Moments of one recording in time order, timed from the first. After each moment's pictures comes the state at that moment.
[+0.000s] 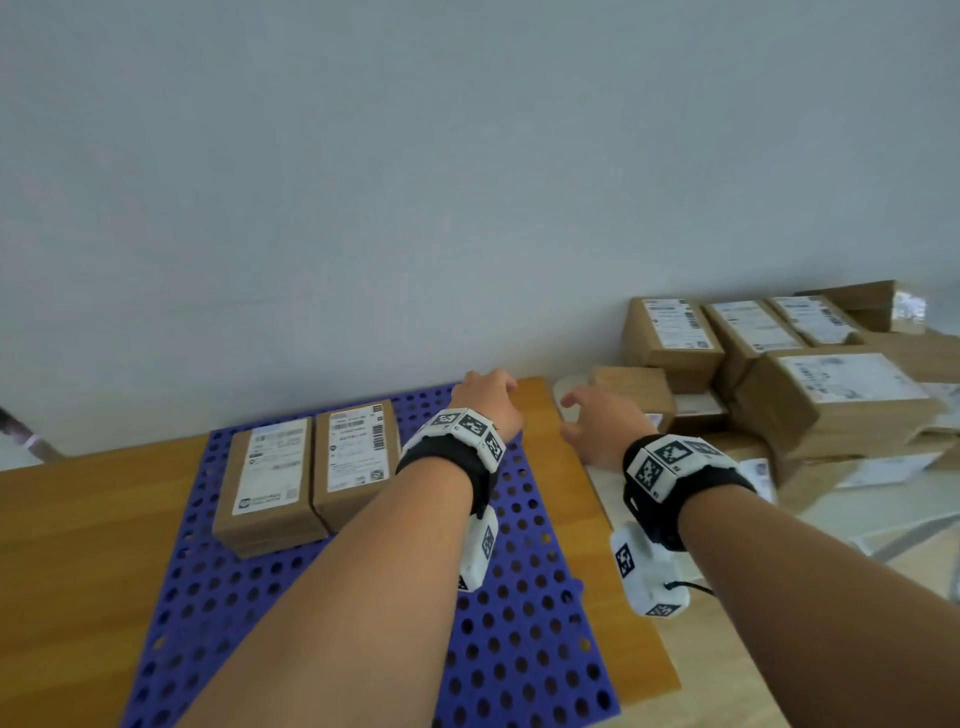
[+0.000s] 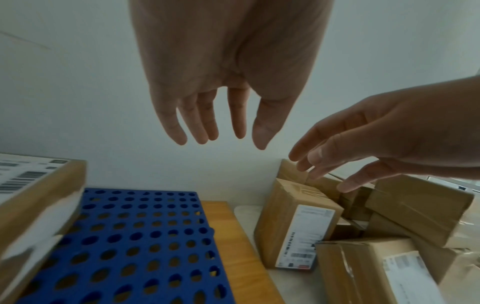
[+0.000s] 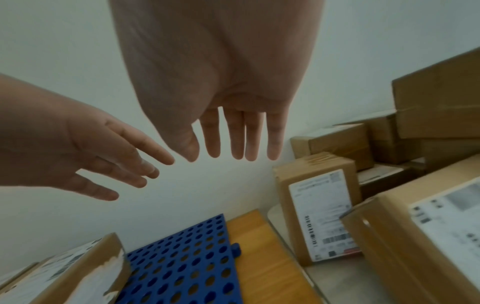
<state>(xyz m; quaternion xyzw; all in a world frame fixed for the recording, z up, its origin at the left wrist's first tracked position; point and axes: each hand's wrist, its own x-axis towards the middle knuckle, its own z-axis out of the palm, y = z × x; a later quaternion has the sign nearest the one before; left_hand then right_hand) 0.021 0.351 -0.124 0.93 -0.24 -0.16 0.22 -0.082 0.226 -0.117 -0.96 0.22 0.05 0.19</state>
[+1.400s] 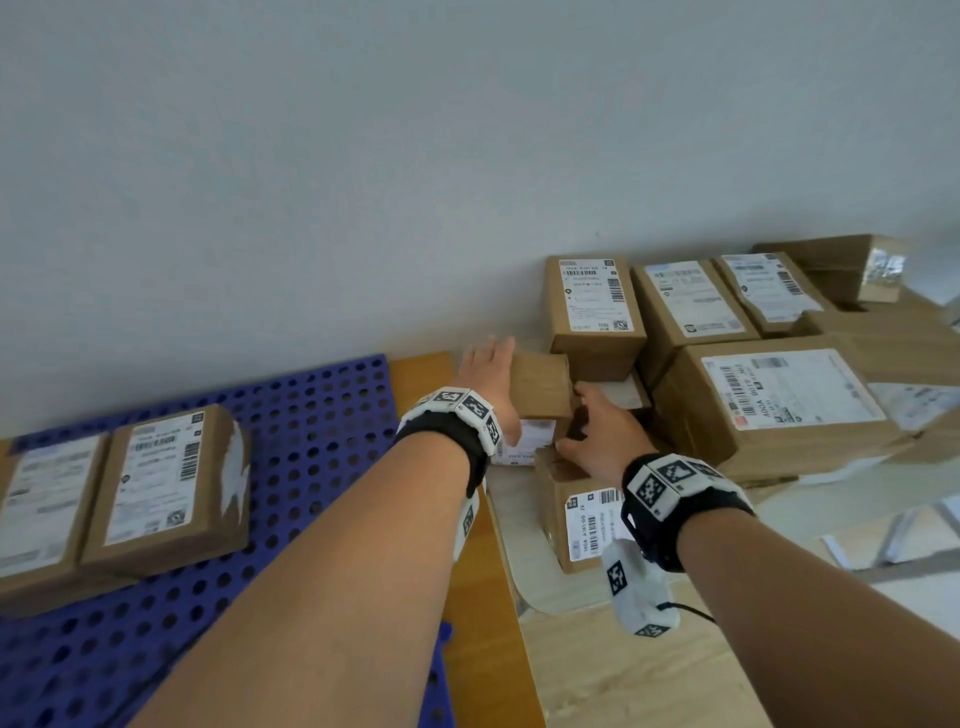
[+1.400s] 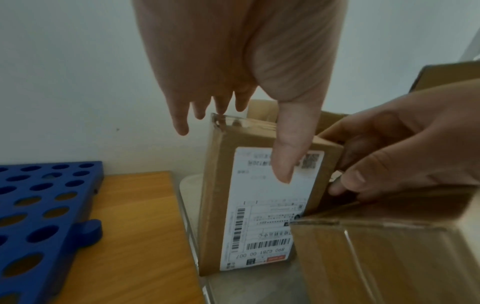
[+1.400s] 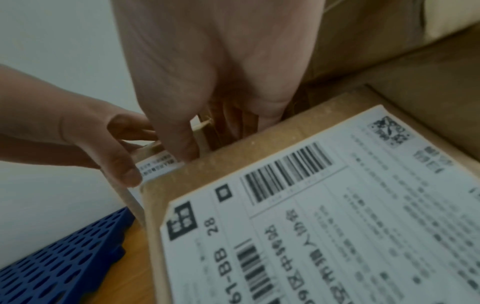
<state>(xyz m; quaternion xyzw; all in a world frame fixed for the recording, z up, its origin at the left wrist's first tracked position) 0.034 0.165 -0.192 0.91 -0.31 -0.25 0.10 -0.098 0.059 -0.194 -0.87 0.31 0.06 0.38</state>
